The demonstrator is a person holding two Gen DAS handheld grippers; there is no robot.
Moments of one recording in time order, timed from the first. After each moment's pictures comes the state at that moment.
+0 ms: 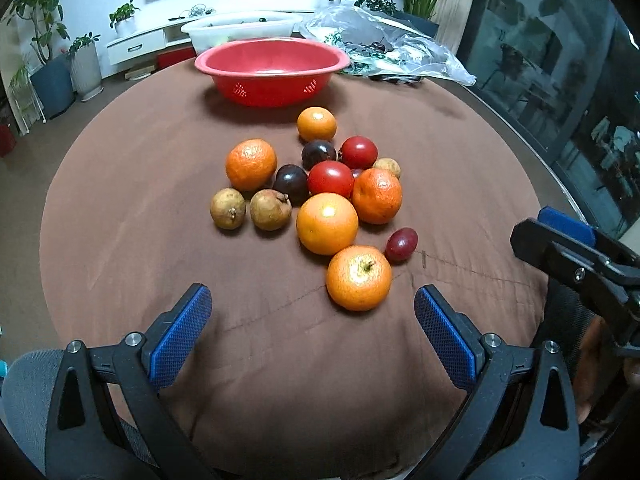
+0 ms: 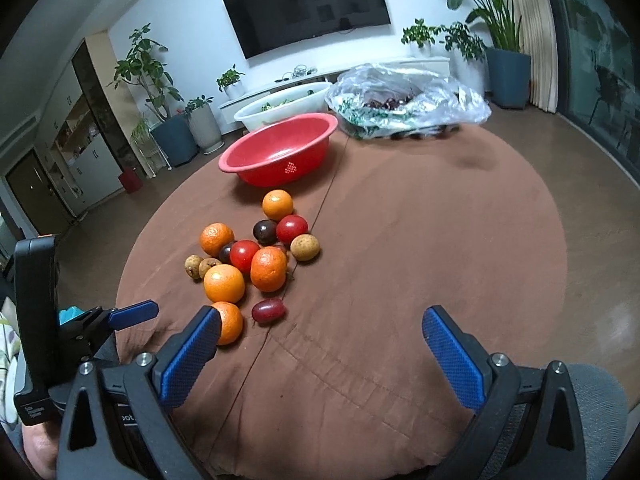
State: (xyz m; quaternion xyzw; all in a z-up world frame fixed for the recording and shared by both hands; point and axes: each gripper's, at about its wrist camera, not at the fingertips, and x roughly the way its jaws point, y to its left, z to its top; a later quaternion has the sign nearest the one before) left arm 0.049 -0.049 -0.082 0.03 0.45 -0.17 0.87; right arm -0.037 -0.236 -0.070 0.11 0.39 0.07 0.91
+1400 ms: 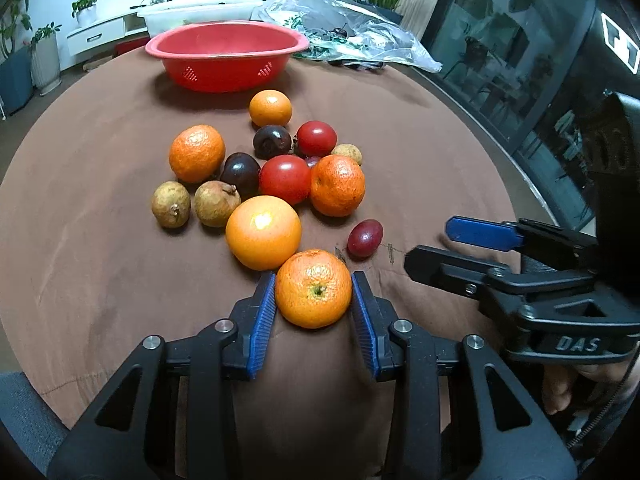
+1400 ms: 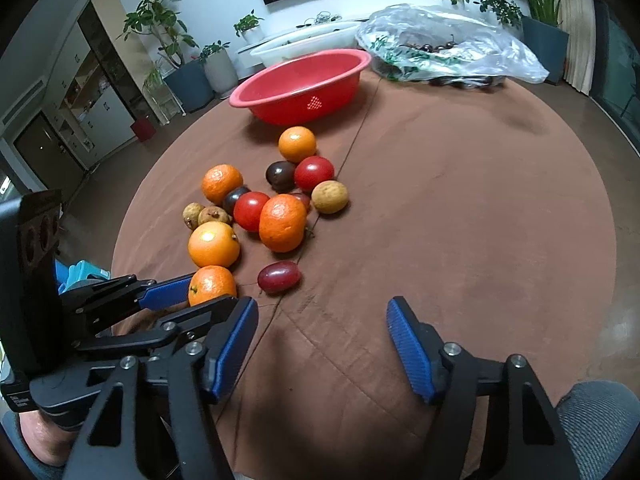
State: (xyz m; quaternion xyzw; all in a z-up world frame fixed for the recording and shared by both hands) left arm 0.061 -0.055 -0.098 0.00 0.47 -0.26 0.85; right arm -0.003 -0.214 -0.099 0.08 0.47 0.12 0.87
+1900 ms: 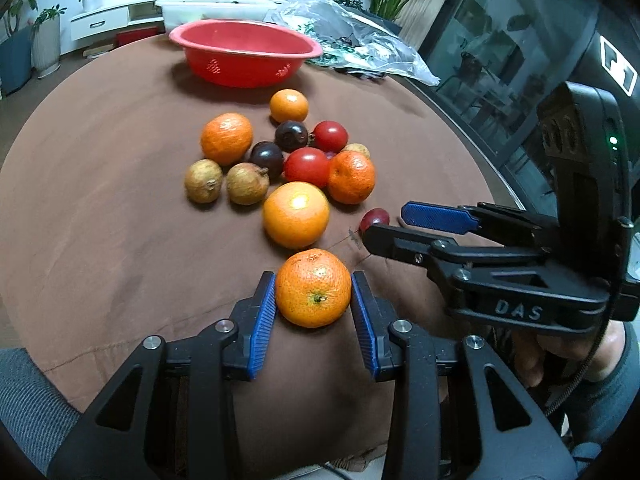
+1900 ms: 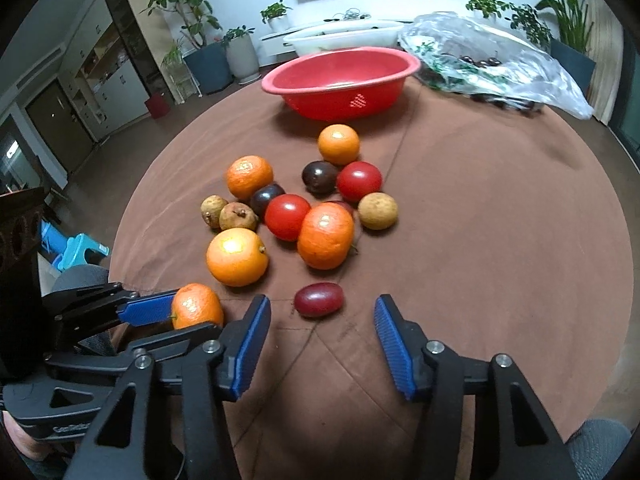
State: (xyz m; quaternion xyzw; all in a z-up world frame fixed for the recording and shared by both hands) left arm 0.047 -0.017 -0.096 -0.03 0.47 -0.27 0.84; right arm 0.016 -0.181 -0.103 0.02 0.47 0.14 0.87
